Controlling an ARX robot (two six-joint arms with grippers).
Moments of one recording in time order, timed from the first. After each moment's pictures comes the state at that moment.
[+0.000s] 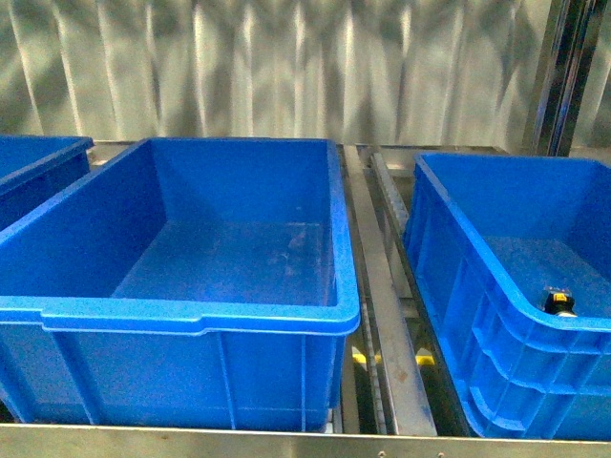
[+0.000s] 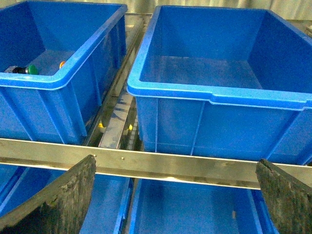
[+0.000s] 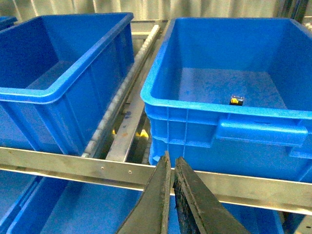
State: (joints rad) left arm 0.00 0.01 0.02 0.00 0.00 -0.01; right arm 0.00 0.00 0.02 0.00 0.00 0.01
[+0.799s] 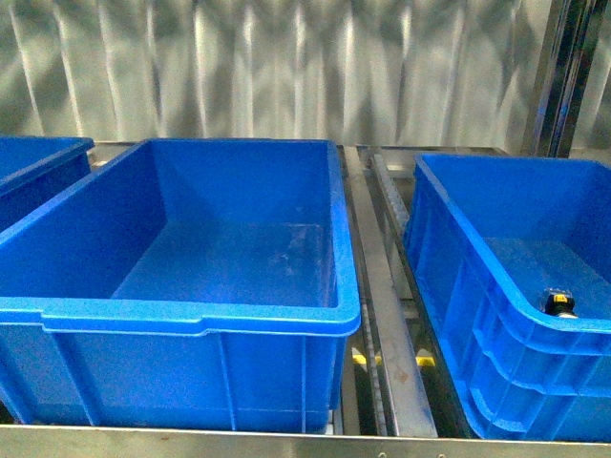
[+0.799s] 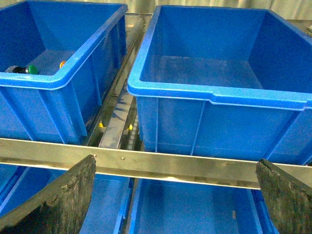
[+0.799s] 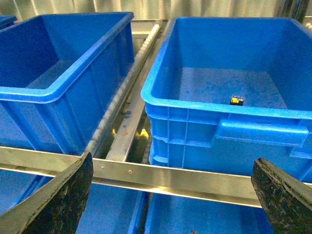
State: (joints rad) left arm 0.00 0.01 0.02 0.00 0.00 -0.01; right arm 0.00 0.00 0.02 0.00 0.00 0.00
